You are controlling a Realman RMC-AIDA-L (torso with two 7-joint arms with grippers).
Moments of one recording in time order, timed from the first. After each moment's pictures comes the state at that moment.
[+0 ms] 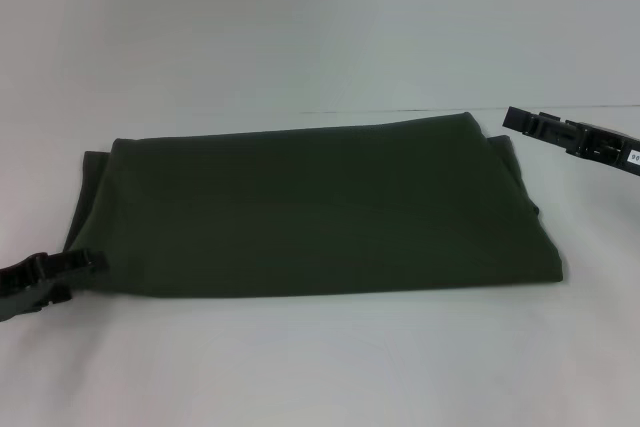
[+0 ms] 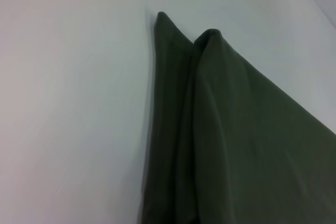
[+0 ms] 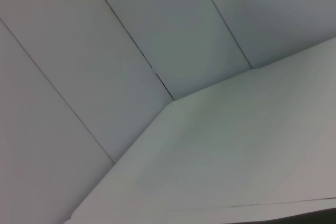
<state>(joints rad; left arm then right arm) -0.46 -1.99 0.58 0.66 2.20 1.23 -2.38 0.62 2.02 -0.42 -0.53 -1.93 -1.29 1.73</state>
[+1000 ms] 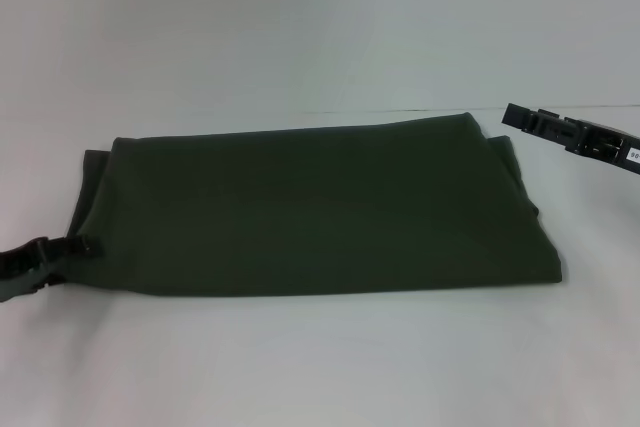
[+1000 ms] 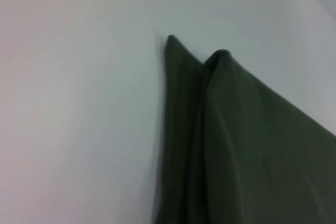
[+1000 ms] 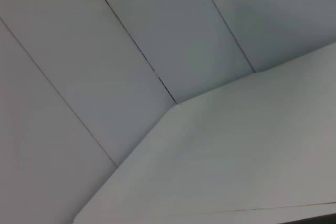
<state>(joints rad) -0.49 -1.99 0.58 0.65 2.22 1.15 -2.37 0.62 2.02 -0.42 -0.53 -1.91 -1.30 1.73</state>
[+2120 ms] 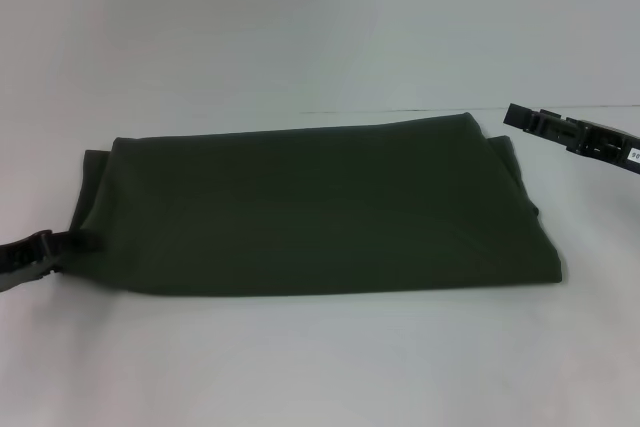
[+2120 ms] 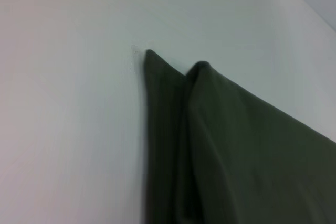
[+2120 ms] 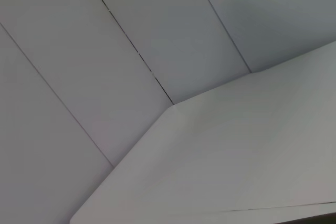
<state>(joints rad) -0.51 -1.99 0.57 0.65 2.22 1.14 -2.32 0.62 2.02 -0.42 -0.53 -1.91 -1.29 1.73</state>
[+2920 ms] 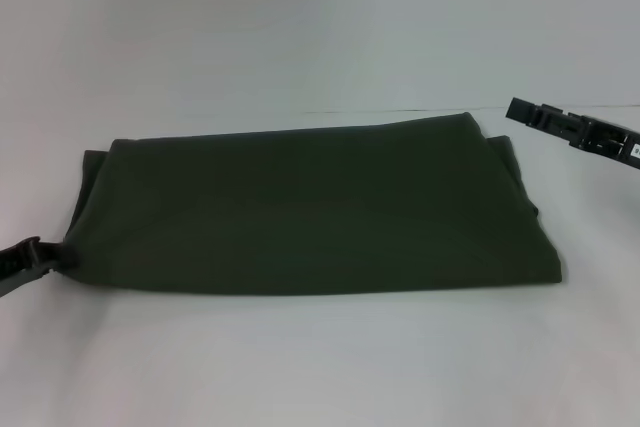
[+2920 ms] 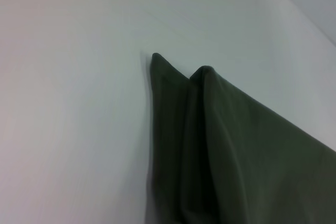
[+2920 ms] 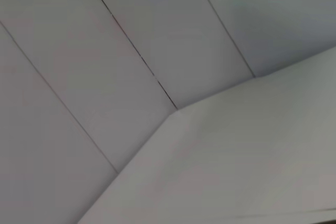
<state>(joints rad) -0.46 -2.00 0.56 0.67 2.17 1.16 -2.29 0.61 2.02 -0.42 -0.53 -1.89 -1.30 1.72</state>
